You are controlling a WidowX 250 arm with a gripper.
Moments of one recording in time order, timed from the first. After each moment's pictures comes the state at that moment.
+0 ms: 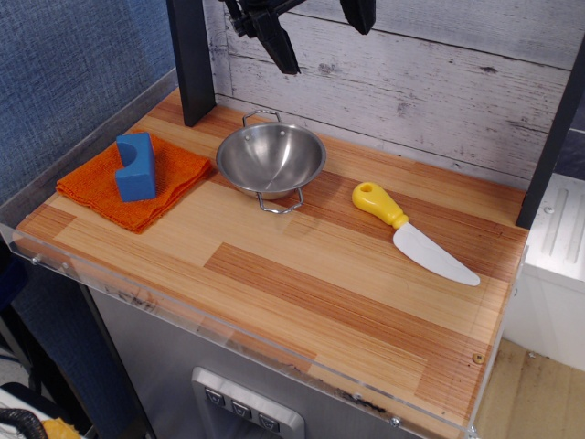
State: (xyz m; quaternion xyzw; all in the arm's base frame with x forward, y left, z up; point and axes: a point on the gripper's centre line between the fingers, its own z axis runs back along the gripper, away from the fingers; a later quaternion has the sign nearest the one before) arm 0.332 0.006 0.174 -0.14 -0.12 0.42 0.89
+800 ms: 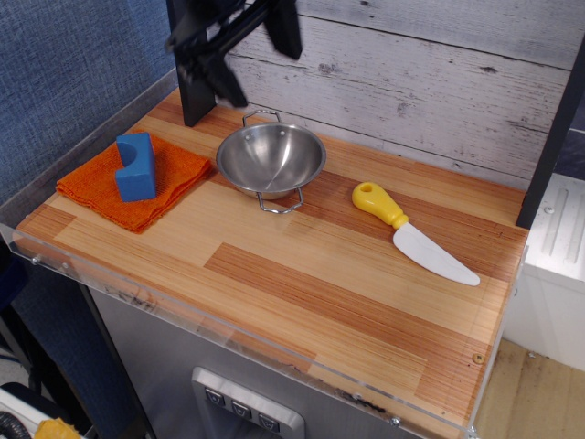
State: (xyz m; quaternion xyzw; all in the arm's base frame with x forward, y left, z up) arm 0.324 0.061 0.129 -0.16 -0.07 0.58 0.79
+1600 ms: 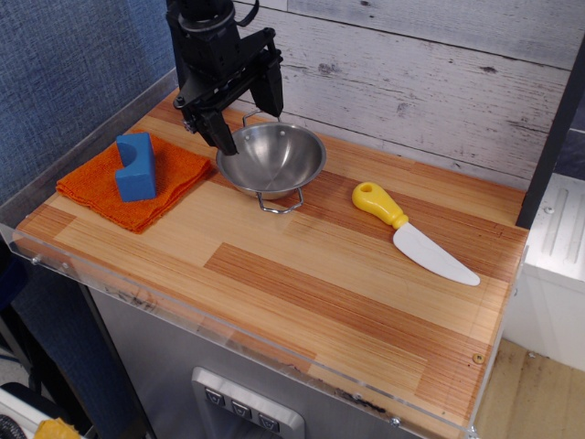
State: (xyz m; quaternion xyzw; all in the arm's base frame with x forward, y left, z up) arm 0.344 0.086 0.073 -0.08 -0.10 0.58 0.80
